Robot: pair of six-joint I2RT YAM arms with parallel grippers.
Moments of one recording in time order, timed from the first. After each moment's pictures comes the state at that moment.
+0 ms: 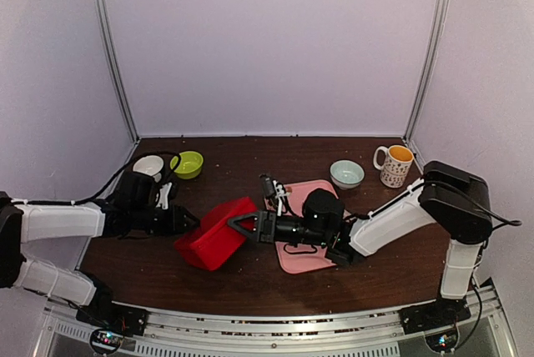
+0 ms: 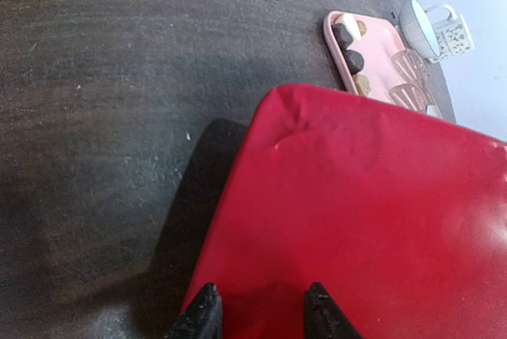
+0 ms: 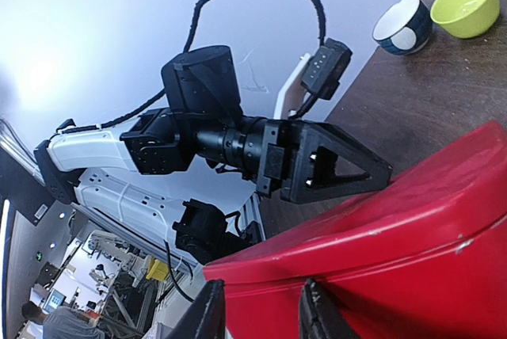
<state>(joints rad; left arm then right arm) -0.46 1.24 0.48 0.00 0.40 -0.54 1.07 1.91 0.86 1.09 -0.32 0.92</state>
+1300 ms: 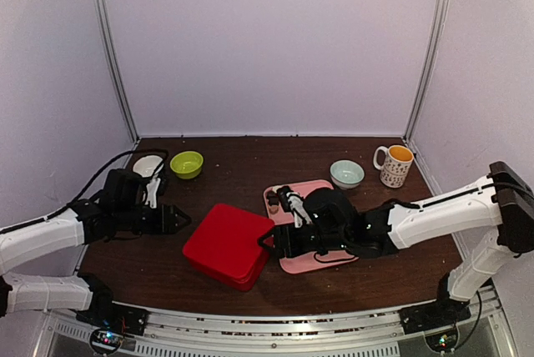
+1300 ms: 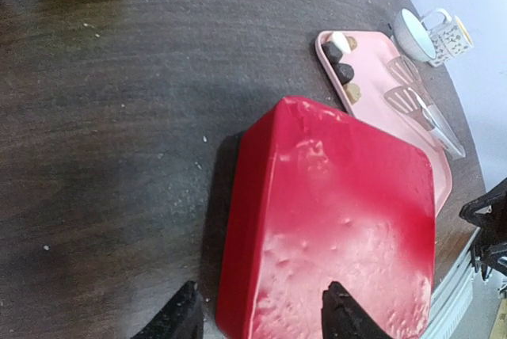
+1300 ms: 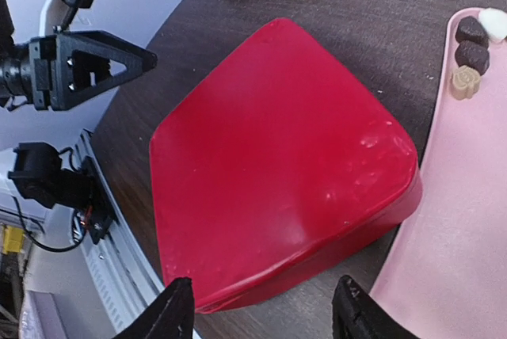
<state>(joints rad) -0.50 0.97 0.51 -0.25 0.26 -0.48 1.14 1.56 0.85 0.14 0.01 0.72</state>
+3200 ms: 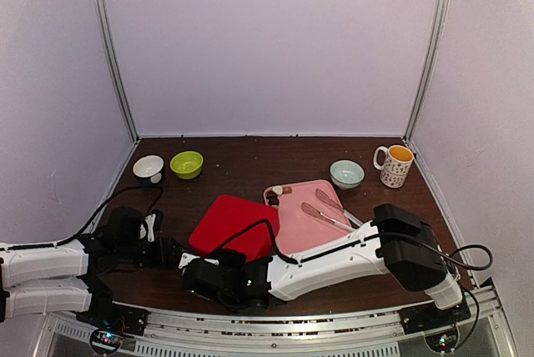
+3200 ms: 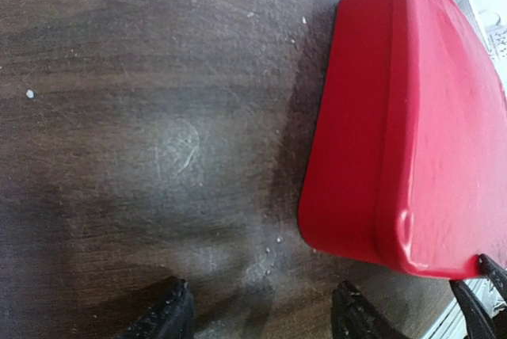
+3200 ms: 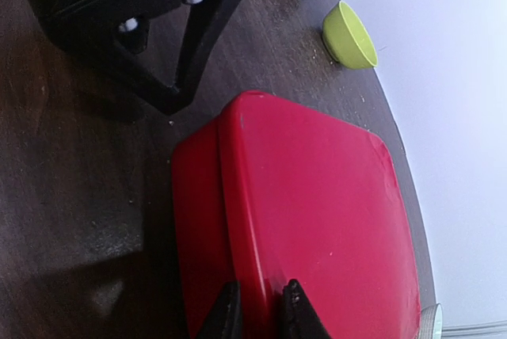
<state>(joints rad) -0.53 0.91 0.19 -0.07 0.22 -0.67 1.48 2.26 1.65 -0.23 0.85 -0.20</state>
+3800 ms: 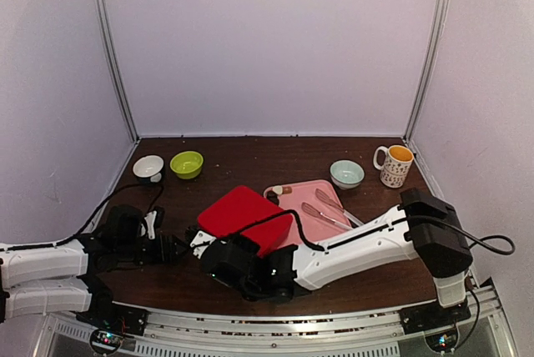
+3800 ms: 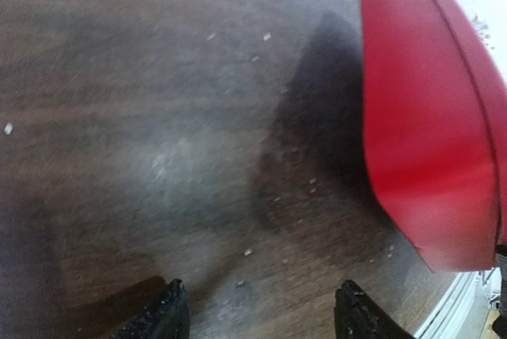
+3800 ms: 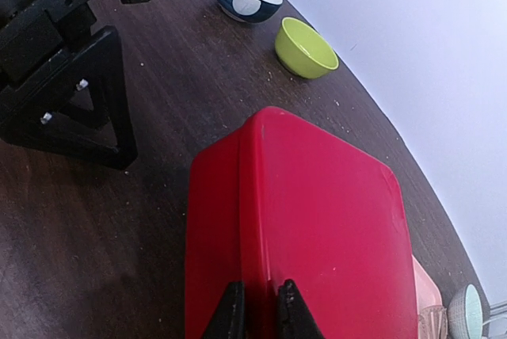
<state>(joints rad) -0.53 0.91 0.19 -0.04 0.24 -0.65 1.44 2.11 1.45 0.01 0.83 -0.11</state>
